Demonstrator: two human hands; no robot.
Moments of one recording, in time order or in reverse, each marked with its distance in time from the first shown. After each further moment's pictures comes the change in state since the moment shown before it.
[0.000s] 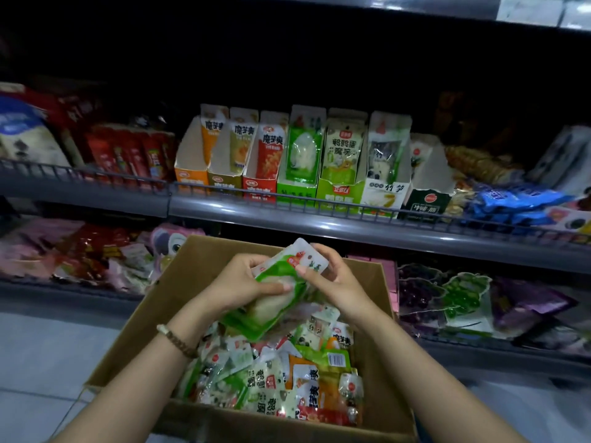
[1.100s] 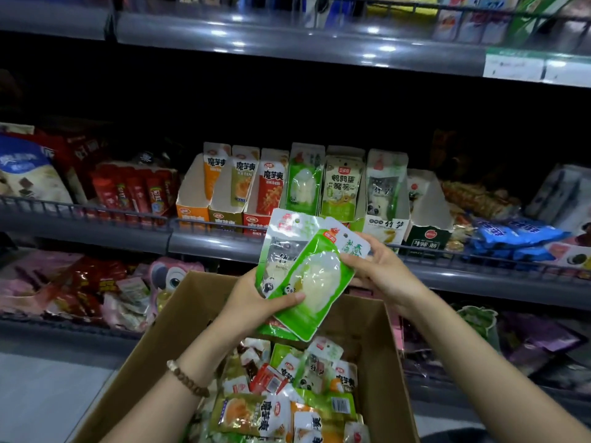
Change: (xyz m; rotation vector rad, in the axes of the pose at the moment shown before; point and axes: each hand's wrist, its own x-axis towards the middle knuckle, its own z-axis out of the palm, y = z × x) left_hand 0.018 0.027 0.007 -0.110 0.216 0.057; right_hand 0.031 -0.078 -0.056 0.179 0.076 0.012
